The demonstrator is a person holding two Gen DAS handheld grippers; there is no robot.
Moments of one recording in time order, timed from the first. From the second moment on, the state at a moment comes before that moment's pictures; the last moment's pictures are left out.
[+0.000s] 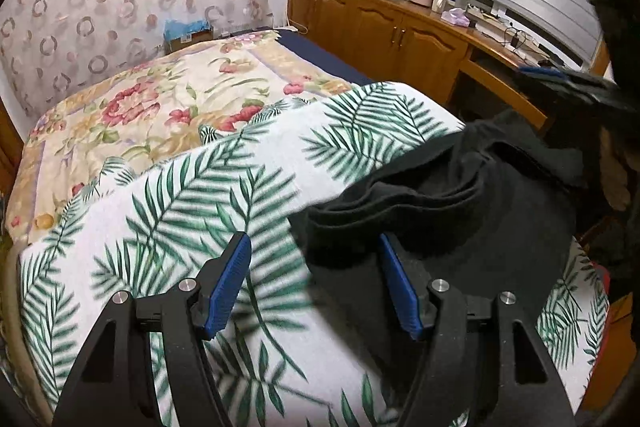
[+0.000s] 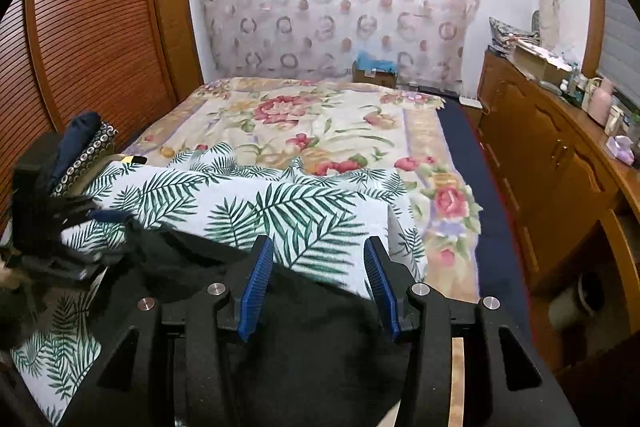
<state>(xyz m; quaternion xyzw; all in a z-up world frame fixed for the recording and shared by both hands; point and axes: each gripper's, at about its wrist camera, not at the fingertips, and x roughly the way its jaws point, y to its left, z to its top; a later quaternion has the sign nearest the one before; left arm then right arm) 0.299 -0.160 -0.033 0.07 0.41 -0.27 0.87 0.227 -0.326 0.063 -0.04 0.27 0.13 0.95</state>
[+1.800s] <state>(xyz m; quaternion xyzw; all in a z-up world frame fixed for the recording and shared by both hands) 0.322 -0.159 -0.053 0.02 0.44 -0.30 0.84 0.240 -0.393 0.018 0.07 0.35 0.12 0.93</state>
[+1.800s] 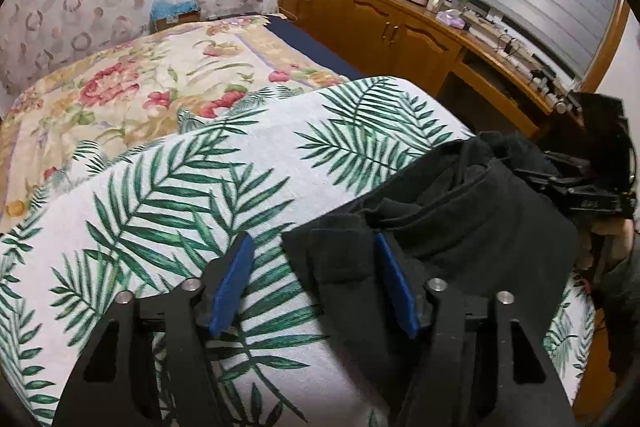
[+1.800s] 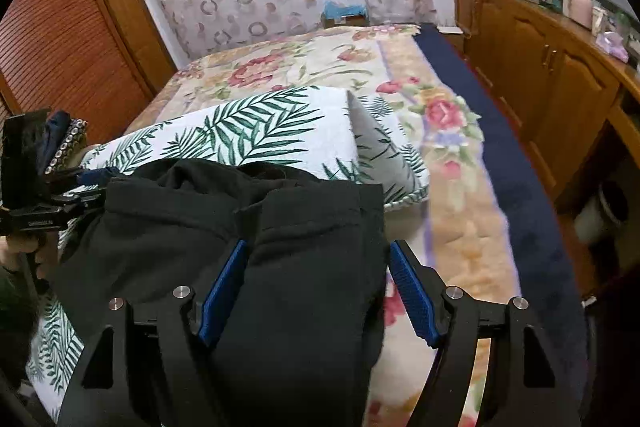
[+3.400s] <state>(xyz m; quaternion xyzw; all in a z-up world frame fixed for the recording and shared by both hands) 0.202 -0.036 0.079 0.02 0.25 -0.24 0.94 0.157 -0.260 0.111 -0.08 0.16 0.20 0.96</state>
